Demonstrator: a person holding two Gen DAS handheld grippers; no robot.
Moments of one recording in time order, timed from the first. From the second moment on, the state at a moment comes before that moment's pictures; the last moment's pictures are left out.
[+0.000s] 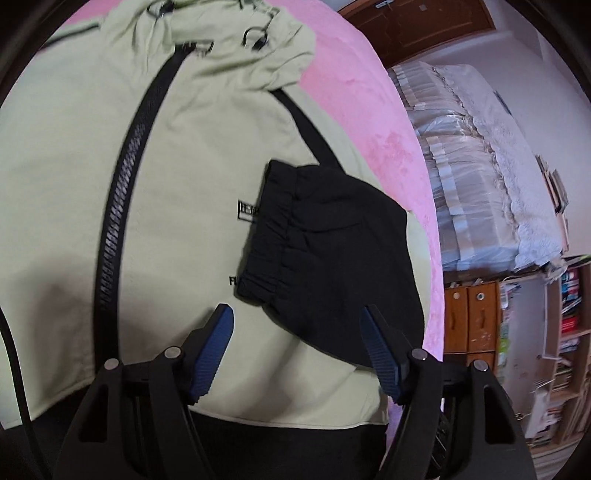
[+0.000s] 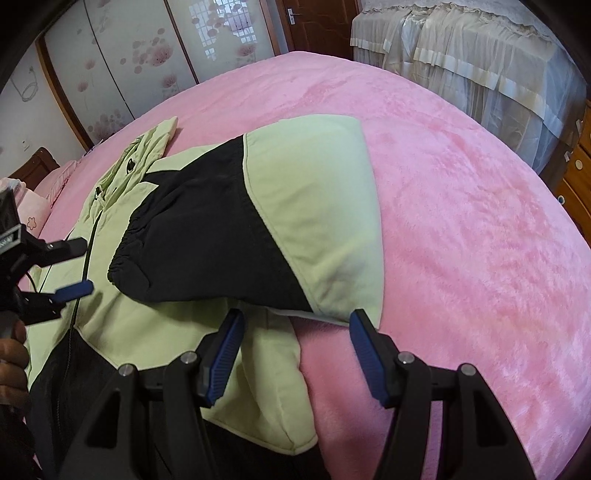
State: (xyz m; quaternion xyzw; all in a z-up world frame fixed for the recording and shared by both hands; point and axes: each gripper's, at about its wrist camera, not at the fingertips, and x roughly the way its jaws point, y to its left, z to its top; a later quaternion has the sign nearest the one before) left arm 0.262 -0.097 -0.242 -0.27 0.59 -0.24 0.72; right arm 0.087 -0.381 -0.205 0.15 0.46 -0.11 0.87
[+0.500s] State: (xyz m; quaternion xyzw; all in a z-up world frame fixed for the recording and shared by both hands) left arm 0.273 -0.132 -0.284 -0.38 0.56 -0.23 0.70; right arm 0.082 -0.383 -0.211 0.16 0.46 -0.11 0.87
